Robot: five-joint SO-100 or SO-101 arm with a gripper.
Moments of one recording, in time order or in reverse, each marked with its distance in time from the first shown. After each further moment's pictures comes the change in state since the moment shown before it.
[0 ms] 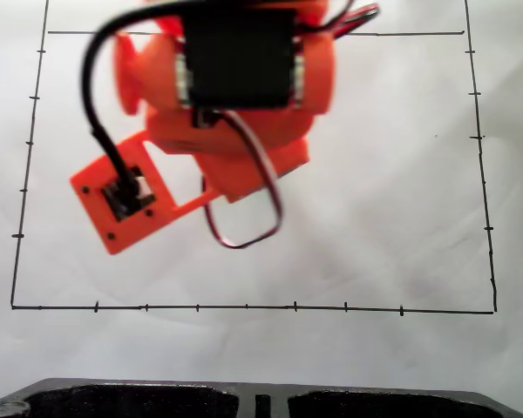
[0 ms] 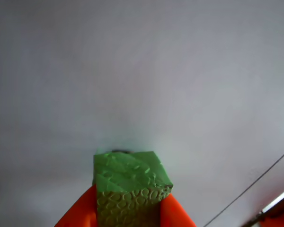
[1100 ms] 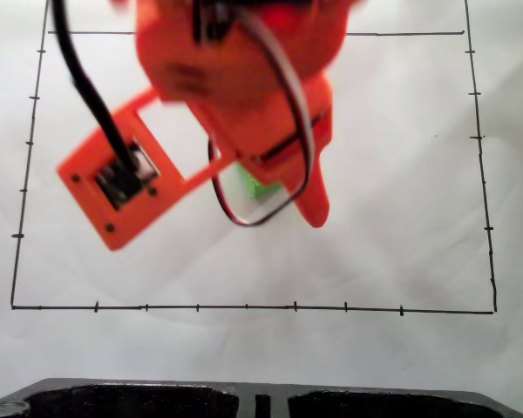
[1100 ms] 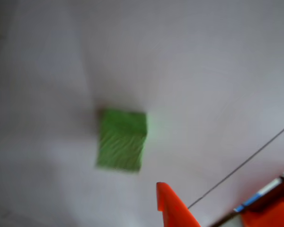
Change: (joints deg) arm 0.0 17.0 1.8 6.4 -5.7
